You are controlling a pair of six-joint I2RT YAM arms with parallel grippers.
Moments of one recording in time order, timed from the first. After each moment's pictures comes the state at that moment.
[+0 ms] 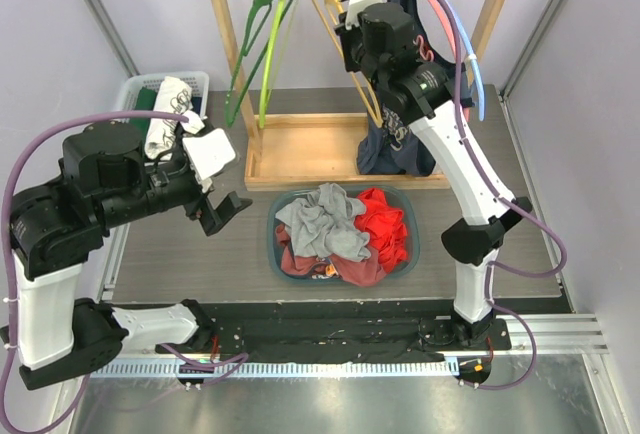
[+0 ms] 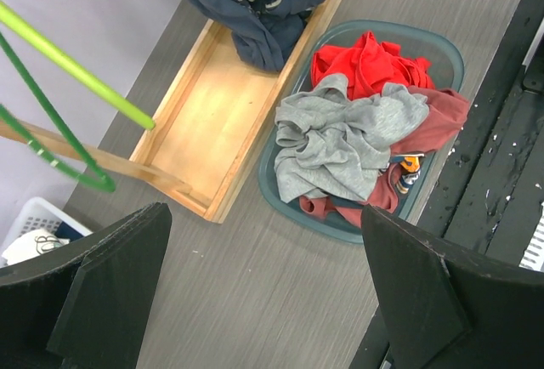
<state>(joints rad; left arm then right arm) -0.81 1.15 2.12 -1.36 0.10 0.39 0.64 1.93 2.49 -0.70 0.36 -0.10</state>
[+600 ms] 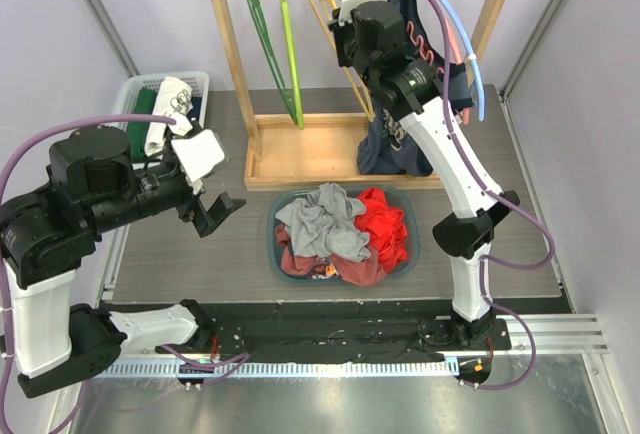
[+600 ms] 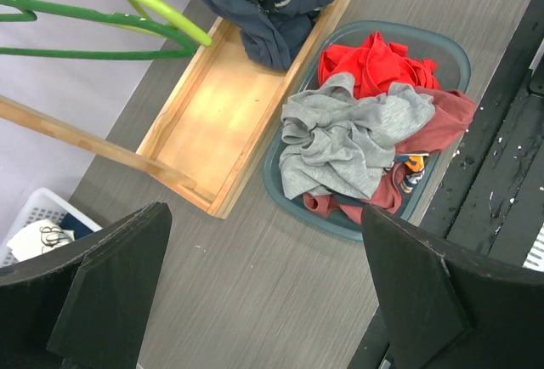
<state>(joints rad) -0.77 1.13 2.11 -1.36 0.11 0.39 0.64 2.01 2.55 -0.65 0.36 -0.11</state>
